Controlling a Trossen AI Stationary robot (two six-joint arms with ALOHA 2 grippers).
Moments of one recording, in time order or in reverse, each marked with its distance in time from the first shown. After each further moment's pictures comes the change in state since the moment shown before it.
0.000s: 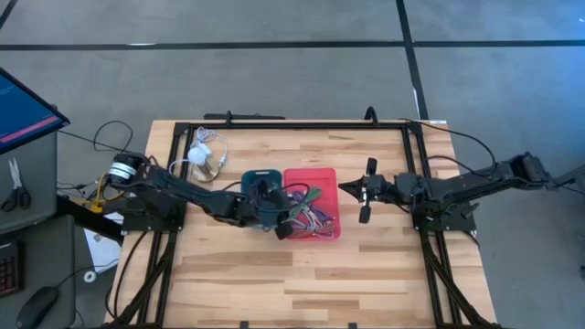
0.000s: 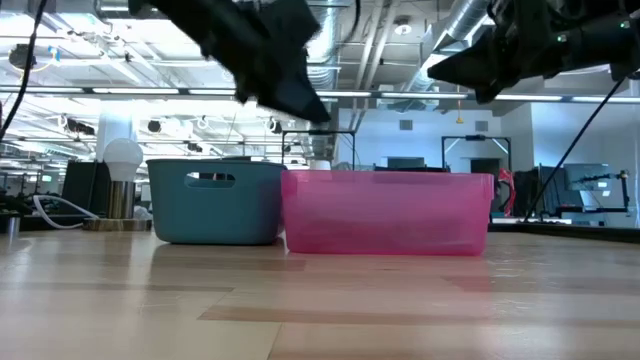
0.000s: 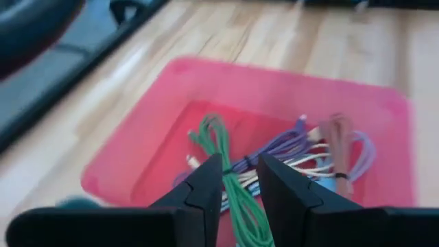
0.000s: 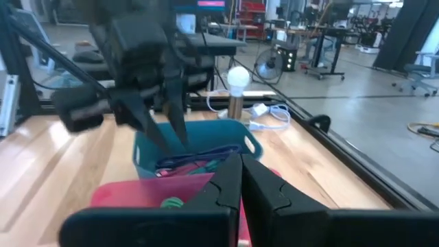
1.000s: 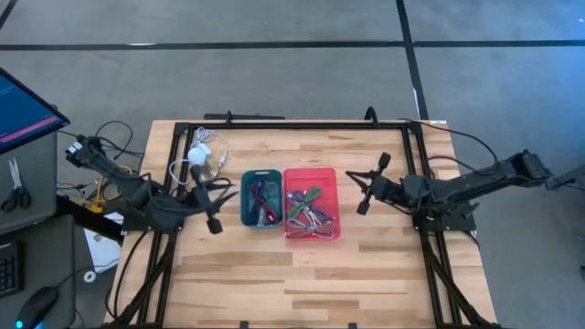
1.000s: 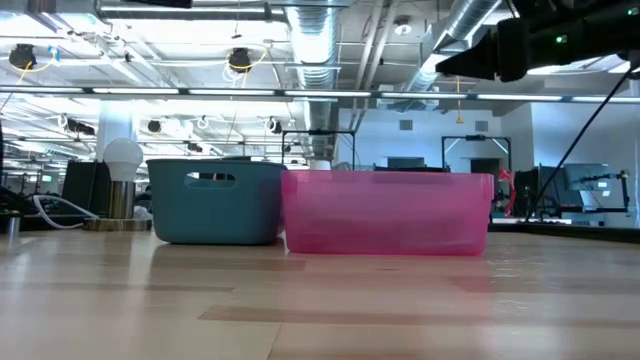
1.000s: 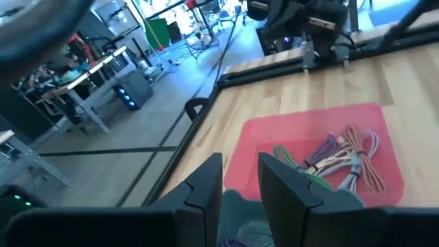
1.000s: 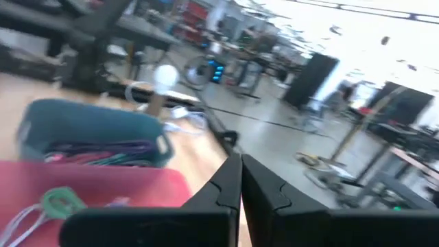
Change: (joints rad) left arm -0.363 -0.804 -0.249 -0.307 -0.418 0.331; right arm 0.072 -0.038 0.000 0.032 0.310 -0.368
